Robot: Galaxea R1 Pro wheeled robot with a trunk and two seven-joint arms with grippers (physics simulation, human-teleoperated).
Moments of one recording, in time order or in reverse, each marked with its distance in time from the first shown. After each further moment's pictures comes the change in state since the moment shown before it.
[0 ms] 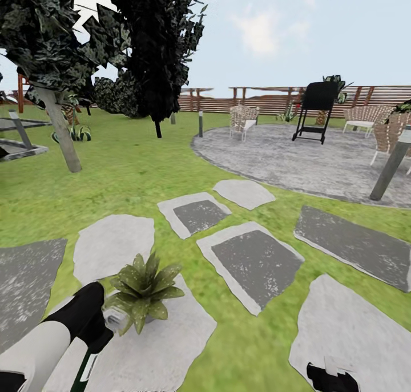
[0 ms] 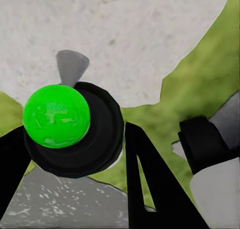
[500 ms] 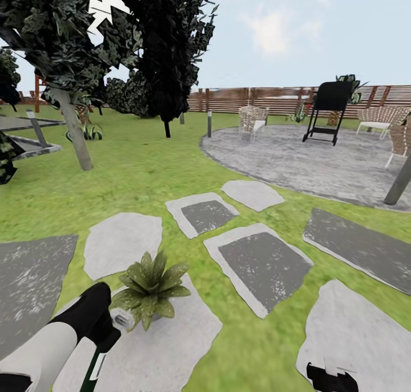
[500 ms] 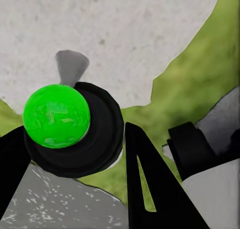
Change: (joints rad) left arm 0.009 -0.035 0.007 -0.018 0.004 0.002 0.003; right arm 0.000 0.001 0.000 0.000 0.000 0.000 0.000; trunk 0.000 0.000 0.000
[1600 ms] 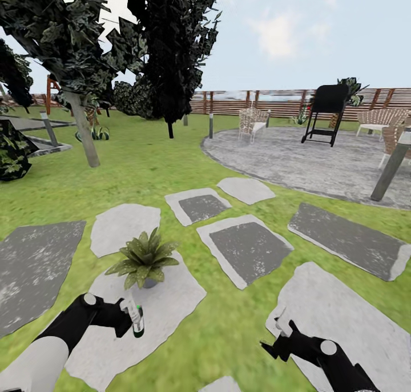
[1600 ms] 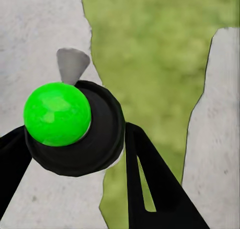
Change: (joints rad) left arm 0.068 -0.012 0.319 -0.030 0.001 -0.982 -0.016; right arm -0.009 0.009 0.242 -0.395 0.296 0.004 0.936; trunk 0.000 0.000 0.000
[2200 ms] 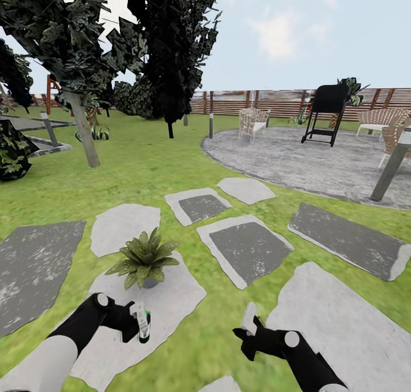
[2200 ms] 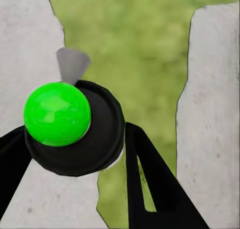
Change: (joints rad) left arm -0.002 -0.027 -0.136 0.000 -0.012 -0.002 -0.007; right arm -0.002 0.133 0.183 -0.071 0.012 0.003 0.063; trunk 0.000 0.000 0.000
